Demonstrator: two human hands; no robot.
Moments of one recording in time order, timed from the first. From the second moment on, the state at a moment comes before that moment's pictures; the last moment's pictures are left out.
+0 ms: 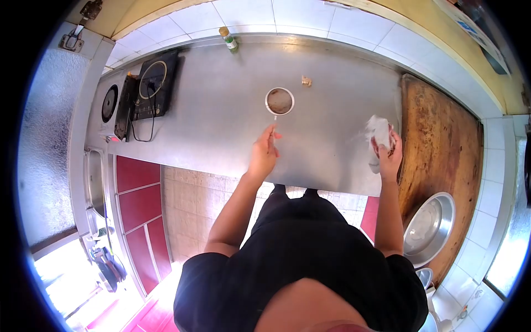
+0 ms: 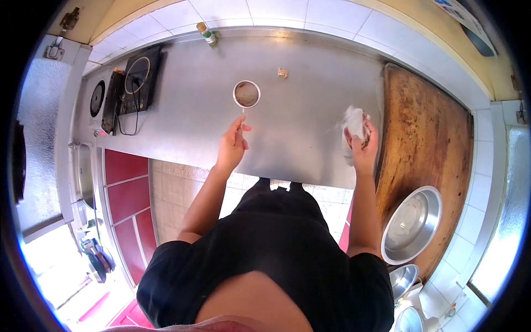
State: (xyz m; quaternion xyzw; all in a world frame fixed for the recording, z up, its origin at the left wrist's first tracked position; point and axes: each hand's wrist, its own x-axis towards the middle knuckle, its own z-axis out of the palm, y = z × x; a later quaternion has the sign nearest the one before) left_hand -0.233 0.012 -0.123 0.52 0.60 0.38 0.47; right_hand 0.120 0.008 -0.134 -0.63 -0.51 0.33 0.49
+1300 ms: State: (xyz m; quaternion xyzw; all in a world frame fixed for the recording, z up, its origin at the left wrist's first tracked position) left_hand -0.395 0.176 0.214 0.81 0.50 0.28 -0.05; right_hand -0.090 0.045 -0.155 -0.41 -0.65 0.54 0.34
